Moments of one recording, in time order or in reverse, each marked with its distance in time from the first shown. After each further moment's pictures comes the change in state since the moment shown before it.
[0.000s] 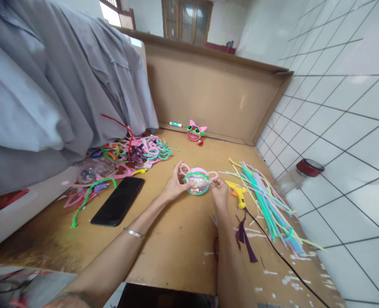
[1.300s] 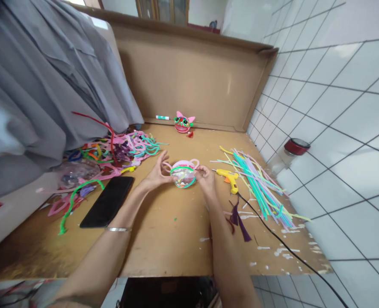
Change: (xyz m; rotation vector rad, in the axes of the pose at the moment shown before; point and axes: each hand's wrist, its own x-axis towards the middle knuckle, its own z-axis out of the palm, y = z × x) left_hand 0.009 0.011 -0.039 0.148 -0.113 -0.031; right_hand -0.009 -0.012 0.013 0.137 -0.128 0.046
